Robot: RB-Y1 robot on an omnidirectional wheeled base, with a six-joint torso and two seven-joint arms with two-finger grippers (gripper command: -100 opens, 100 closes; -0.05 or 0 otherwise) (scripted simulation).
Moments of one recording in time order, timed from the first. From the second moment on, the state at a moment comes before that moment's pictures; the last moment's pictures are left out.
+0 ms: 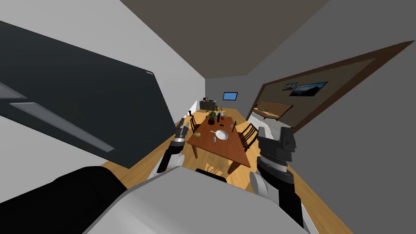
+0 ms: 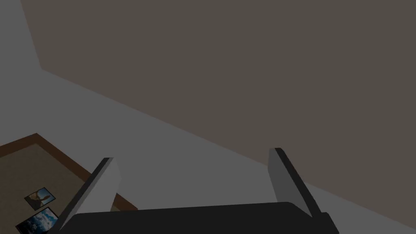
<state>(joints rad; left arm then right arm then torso) 0.51 0.03 -0.02 -2.30 0.06 -0.37 -0.04 0.46 0.02 -0.01 -2.30 0.07 -0.64 -0.02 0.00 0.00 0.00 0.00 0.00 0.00</state>
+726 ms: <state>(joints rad) 0.52 0.20 0.05 -2.13 0.11 -0.22 -0.06 0.46 0.02 -0.01 -2.30 0.07 -0.64 -0.02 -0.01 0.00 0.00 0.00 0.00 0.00</state>
